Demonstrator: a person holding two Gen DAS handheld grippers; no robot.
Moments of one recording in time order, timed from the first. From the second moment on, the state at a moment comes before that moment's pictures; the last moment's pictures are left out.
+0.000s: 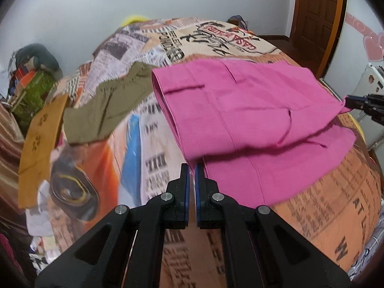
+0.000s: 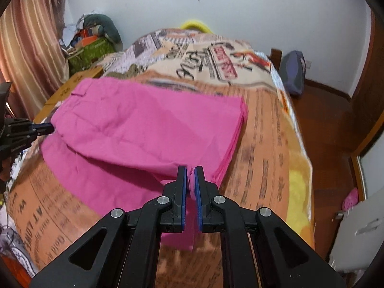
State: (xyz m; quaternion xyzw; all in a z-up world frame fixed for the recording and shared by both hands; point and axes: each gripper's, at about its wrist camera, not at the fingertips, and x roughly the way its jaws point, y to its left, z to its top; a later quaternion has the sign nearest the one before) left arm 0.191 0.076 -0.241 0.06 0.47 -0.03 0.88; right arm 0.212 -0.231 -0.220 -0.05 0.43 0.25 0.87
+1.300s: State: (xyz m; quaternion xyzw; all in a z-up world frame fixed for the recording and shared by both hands) left arm 0.215 0.009 -0.232 0.17 0.43 -0.09 0.88; right arm 0.188 -0.135 -0.227 -0.12 0.42 0.34 0.83
